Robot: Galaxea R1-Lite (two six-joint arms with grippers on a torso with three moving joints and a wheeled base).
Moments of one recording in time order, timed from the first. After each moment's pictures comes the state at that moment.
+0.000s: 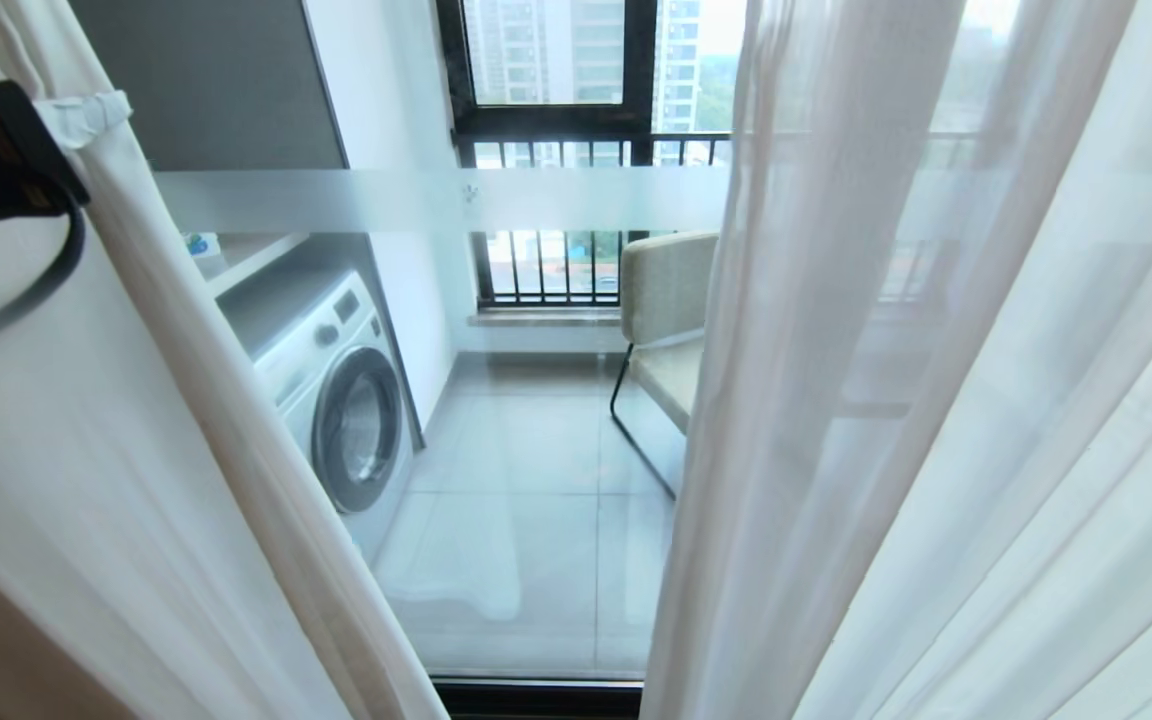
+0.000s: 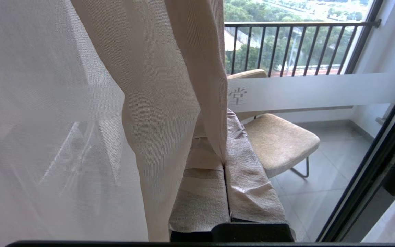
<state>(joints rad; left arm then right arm) -0.11 1.23 -1.02 -0.37 -0.07 -0.05 0.00 0.00 0.00 0.00 0.04 -0.07</state>
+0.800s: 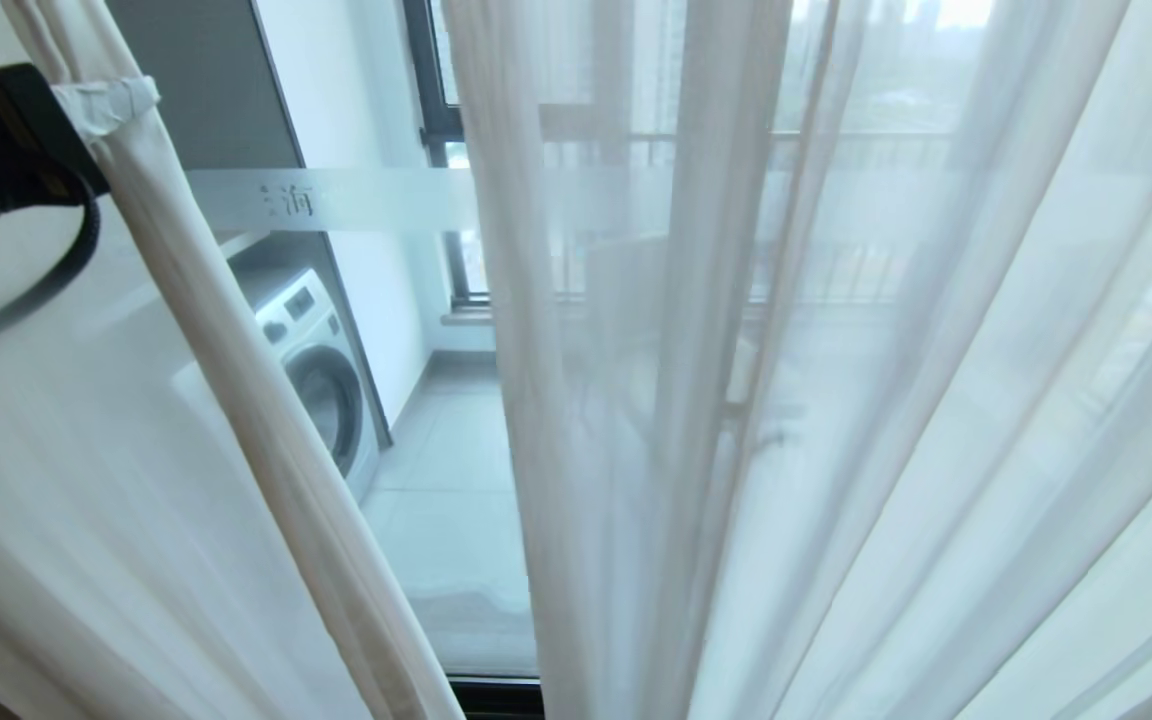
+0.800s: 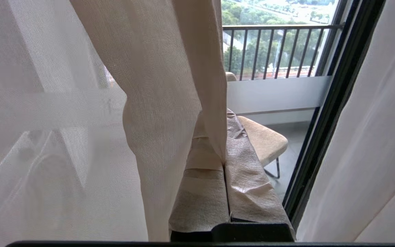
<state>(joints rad) -0.17 1.24 -1.04 -0.37 -0.07 -0.05 0.00 0.00 0.00 0.00 0.04 -0.07</state>
